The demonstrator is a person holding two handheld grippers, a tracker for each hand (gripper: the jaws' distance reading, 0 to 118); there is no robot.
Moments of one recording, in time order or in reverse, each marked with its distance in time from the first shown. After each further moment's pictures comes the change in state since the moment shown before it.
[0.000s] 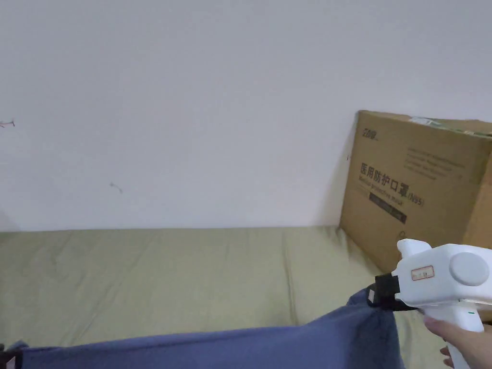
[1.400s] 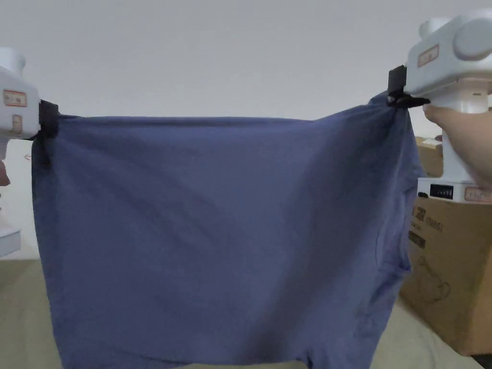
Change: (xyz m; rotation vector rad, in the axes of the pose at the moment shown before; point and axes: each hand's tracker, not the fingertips) left arm 0.037 0.256 0.032 0.482 0.214 -0.094; right arm -0.127 0.213 0.123 0.520 -0.177 0.137
